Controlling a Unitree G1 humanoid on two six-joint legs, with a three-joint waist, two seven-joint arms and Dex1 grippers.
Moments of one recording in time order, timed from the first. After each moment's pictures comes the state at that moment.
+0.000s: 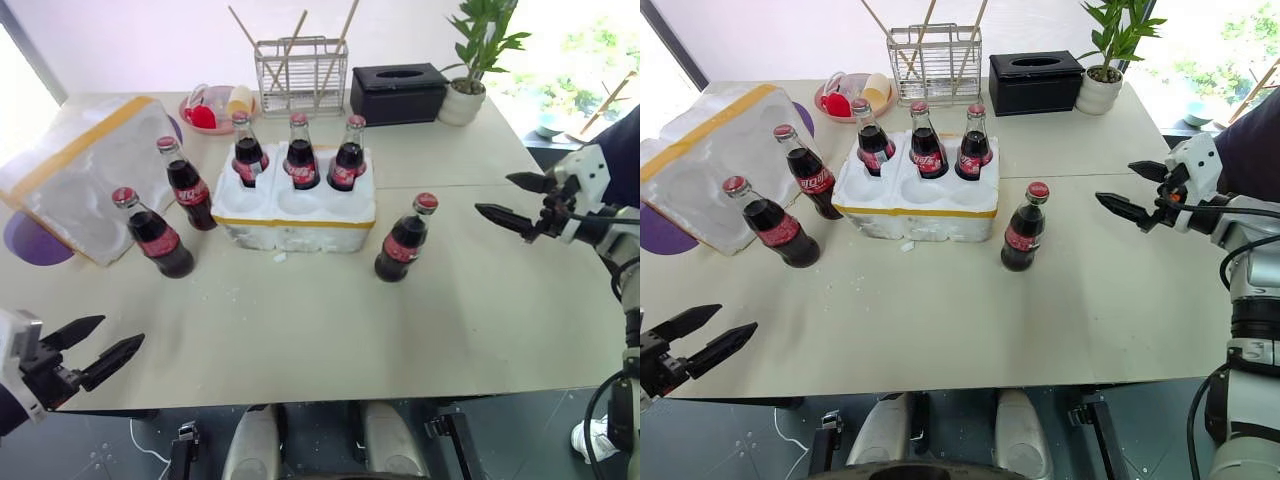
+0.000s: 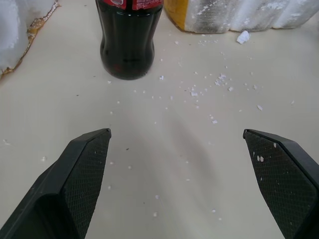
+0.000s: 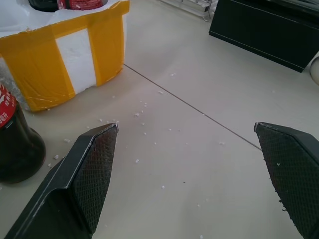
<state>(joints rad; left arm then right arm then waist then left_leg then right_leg) 0.59 0.70 0.80 -0.48 -0.80 0.60 -0.83 -0.59 -0.87 -0.22 0.46 0.32 0.22 1.06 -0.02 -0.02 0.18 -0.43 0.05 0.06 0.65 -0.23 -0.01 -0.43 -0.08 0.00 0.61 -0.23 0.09</state>
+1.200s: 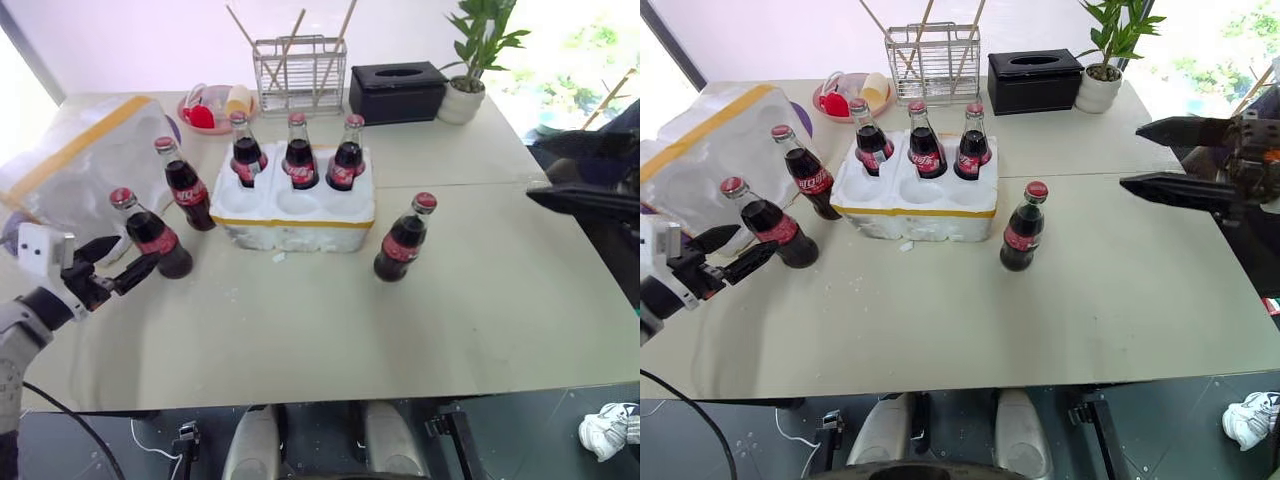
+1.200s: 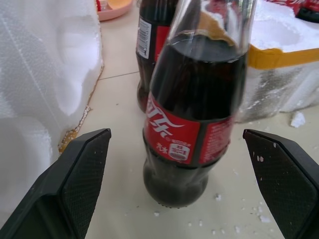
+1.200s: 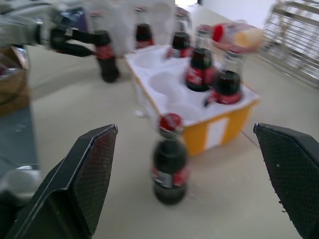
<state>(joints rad) 0.01 0.76 0.52 -0.12 -0.61 0.50 -0.75 -0.52 -1.20 -0.53 -0.17 0.90 0.96 1.29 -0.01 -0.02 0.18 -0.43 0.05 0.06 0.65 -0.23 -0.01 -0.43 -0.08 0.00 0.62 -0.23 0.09</state>
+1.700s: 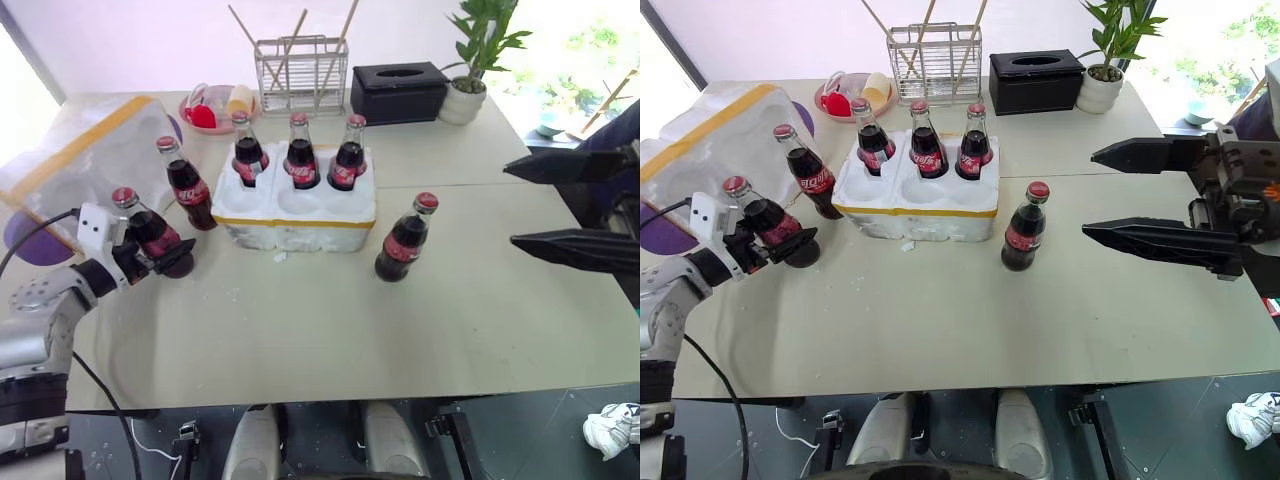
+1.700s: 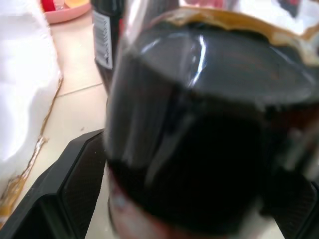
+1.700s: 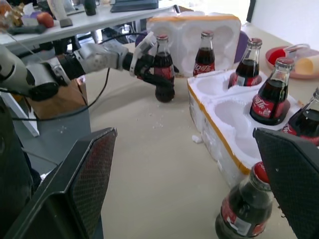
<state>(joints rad) -0.24 0.73 0.31 0.16 -0.47 0.32 -0.85 -0.44 -1.20 -0.64 -0.42 1.21 1.11 1.08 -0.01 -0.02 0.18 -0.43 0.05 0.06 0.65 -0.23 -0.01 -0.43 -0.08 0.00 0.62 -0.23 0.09</state>
